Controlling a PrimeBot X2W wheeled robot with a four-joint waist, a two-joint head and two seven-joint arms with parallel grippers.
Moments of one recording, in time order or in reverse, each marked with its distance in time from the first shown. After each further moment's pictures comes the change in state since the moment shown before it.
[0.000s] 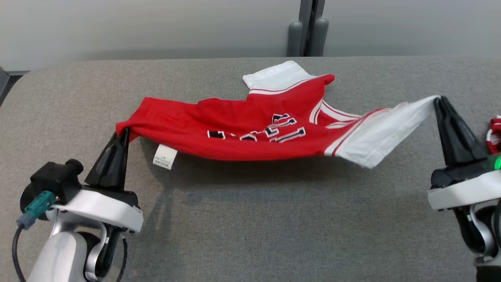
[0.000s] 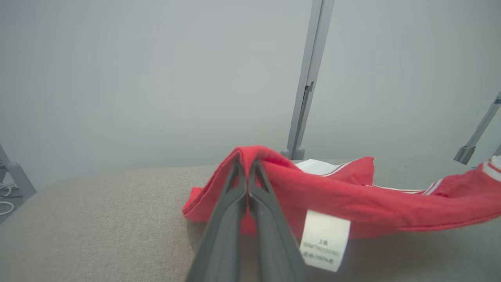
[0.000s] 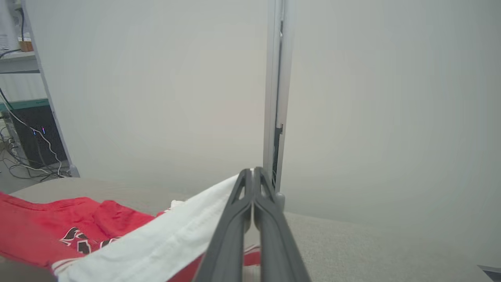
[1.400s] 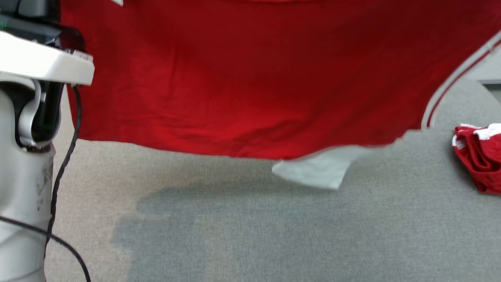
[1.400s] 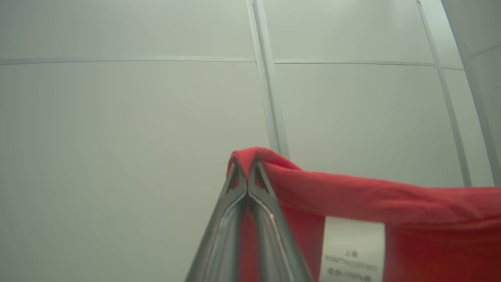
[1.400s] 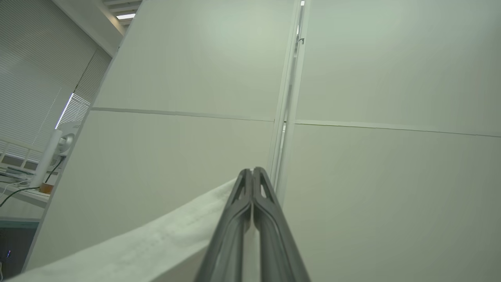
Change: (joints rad) left arm -0.576 0.071 0.011 -0.021 -0.014 -0.021 0.051; right arm -0.750 -0.113 0.113 0.095 0.149 0.000 0.020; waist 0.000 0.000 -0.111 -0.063
